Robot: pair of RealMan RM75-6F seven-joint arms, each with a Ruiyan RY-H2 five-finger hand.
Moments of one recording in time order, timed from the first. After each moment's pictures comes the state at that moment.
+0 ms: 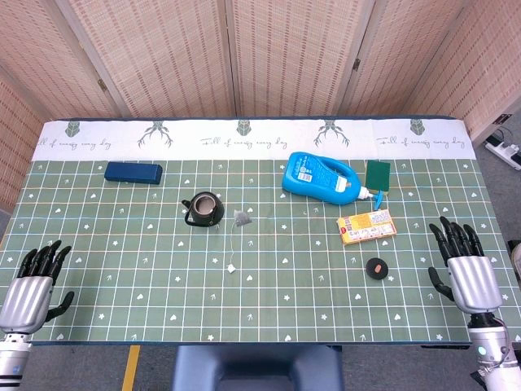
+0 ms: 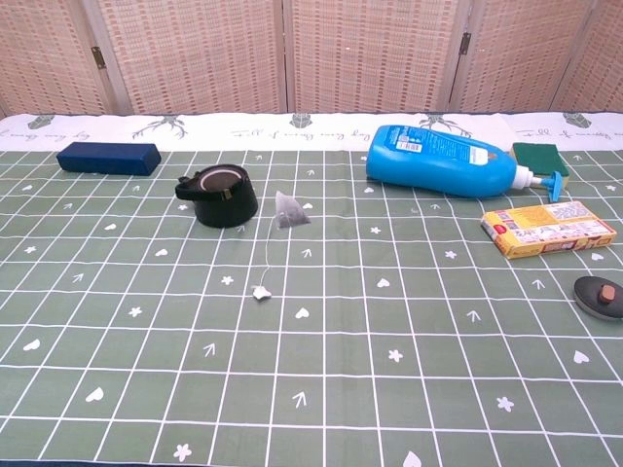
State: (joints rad) left arm -0.13 -1.13 -0.02 -1.65 1.45 1.40 0.20; right arm 0.12 -1.20 0.07 -1.55 -1.50 1.46 -0.15
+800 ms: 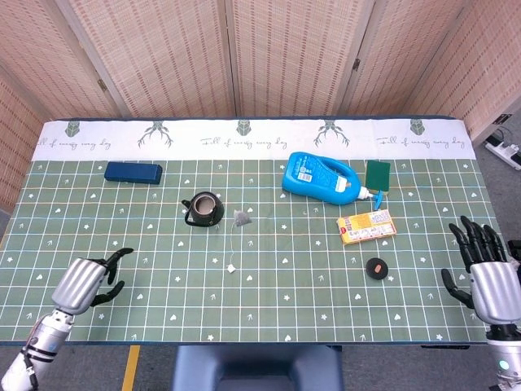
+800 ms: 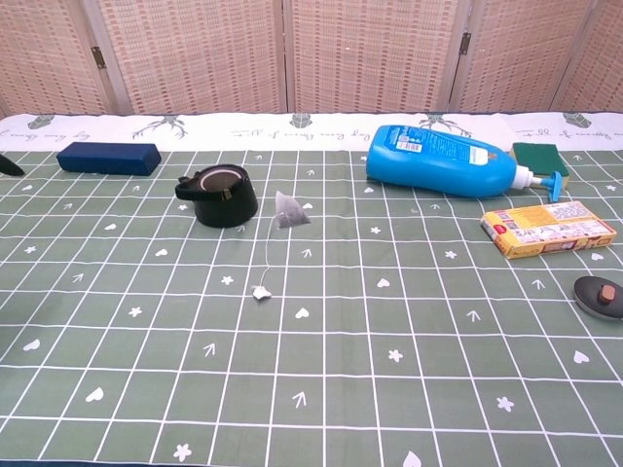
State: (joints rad) left arm -0.29 -1.25 -0.02 -1.48 1.69 1.33 -0.03; right arm 0.06 -1.13 0.07 -1.58 -1.57 1.59 0.01
